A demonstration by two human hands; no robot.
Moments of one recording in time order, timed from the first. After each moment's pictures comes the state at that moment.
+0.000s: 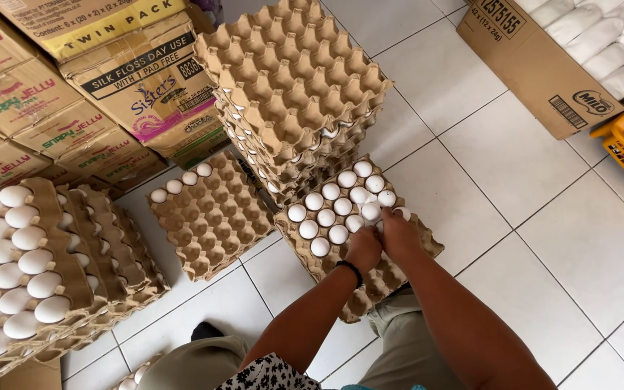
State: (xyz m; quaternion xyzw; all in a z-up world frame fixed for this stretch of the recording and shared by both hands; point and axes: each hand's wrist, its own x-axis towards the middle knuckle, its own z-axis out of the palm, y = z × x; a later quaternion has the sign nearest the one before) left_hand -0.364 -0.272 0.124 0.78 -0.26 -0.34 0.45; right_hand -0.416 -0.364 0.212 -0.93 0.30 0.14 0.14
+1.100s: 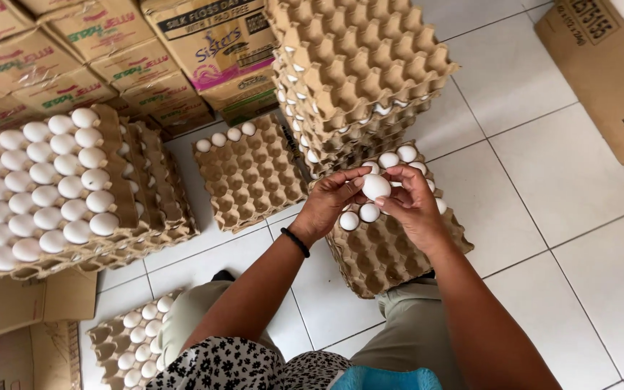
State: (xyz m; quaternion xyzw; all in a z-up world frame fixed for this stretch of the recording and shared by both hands) left_hand -0.274 -0.135 0.293 0.43 -0.11 -0.43 0.79; right_hand -0.388 -0.307 0.325 -0.65 0.12 -0.09 0.75
